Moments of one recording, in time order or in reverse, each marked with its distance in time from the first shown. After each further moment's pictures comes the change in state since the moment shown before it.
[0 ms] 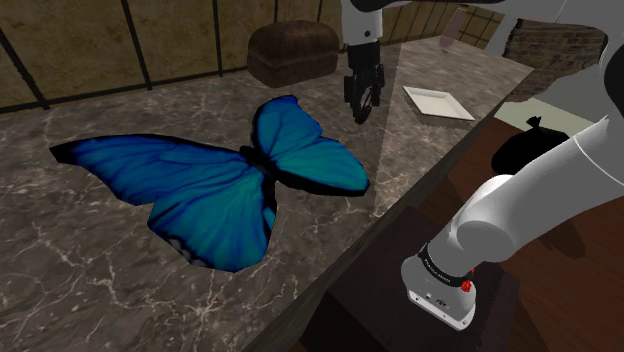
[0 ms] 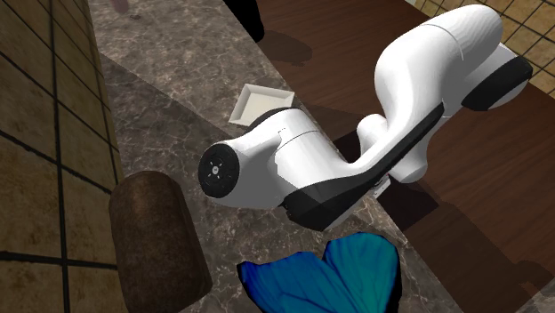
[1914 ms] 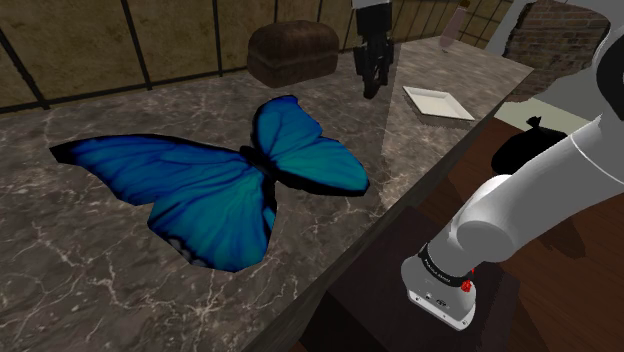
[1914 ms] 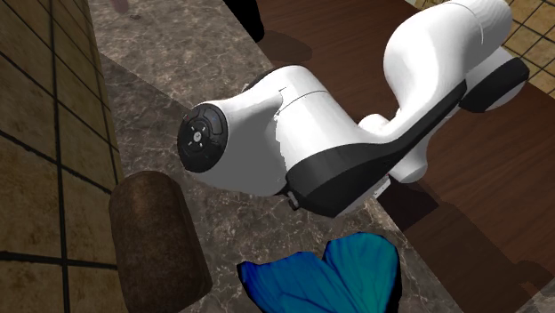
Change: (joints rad) arm -0.001 0.025 0.001 0.212 -0.003 -0.187 -0.007
